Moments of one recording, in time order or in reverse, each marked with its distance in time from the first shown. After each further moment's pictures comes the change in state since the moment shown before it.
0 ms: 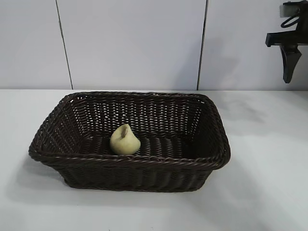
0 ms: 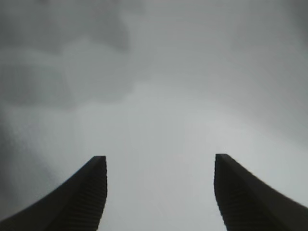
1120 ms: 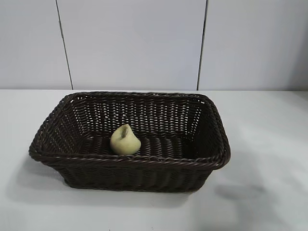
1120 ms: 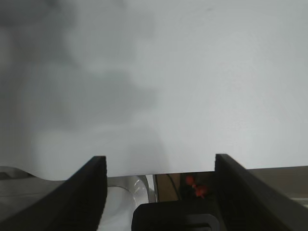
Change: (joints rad) left arm 0.000 0.000 0.000 0.000 0.000 0.000; right arm 0.000 -1.207 1.047 0.047 -0.149 -0.035
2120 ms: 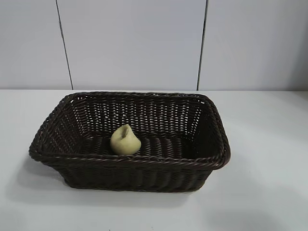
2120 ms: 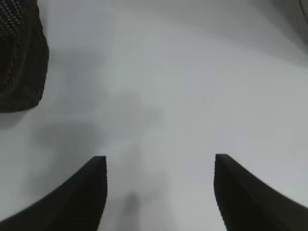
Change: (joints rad) left arm 0.000 0.000 0.000 0.000 0.000 0.000; right arm 0.000 -0.702 0.053 0.001 0.007 0.000
